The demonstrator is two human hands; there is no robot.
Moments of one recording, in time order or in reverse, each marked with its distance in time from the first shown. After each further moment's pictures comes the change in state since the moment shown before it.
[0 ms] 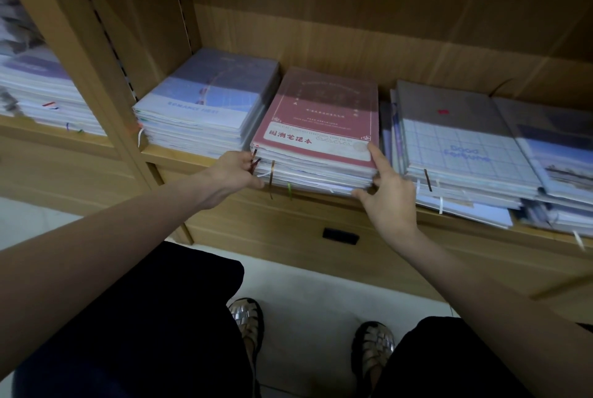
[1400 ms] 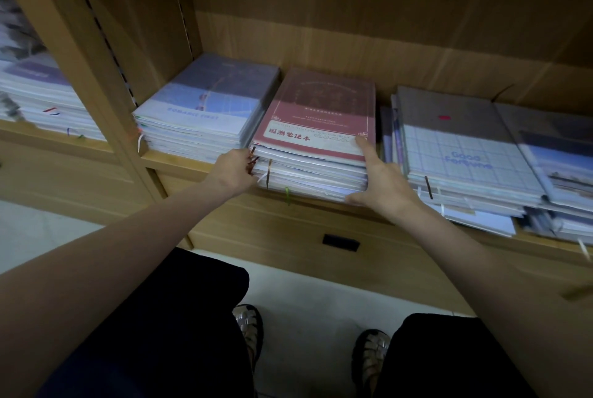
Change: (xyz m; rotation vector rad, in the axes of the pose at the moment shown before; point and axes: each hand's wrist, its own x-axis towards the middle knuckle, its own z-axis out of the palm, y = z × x) left_hand 0.015 0.005 0.001 0.623 0.259 0.109; right_hand 0.031 -0.017 -0.018 -0.133 -0.310 -0.006
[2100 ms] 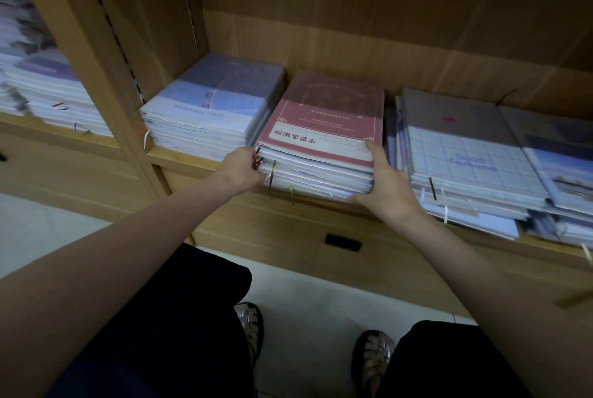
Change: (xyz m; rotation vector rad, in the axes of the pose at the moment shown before) left_hand 0.001 -0.003 0.003 -0.210 -0.049 -0.050; right_hand -0.012 0.001 0.003 0.132 0.040 -0.018
